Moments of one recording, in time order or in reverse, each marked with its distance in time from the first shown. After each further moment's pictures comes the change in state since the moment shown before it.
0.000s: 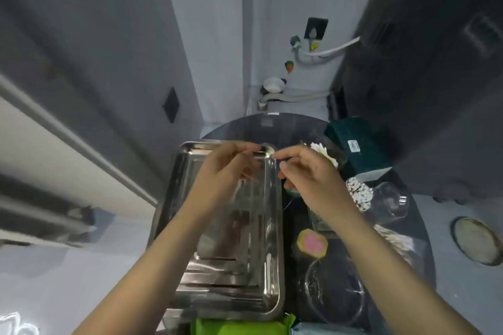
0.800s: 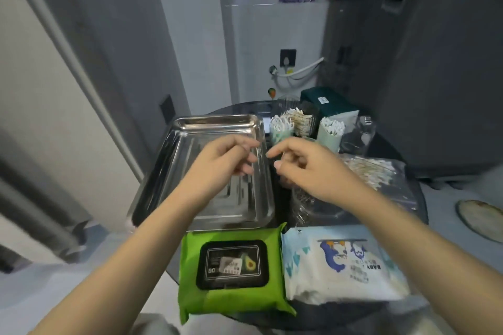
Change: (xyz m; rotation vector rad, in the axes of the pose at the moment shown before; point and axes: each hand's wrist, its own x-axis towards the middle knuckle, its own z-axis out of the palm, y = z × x) left_hand -0.127 -0.096 0.030 0.126 -0.134 0.234; right_hand -0.133 0.106 0.021 -0.260 -0.015 -0.355
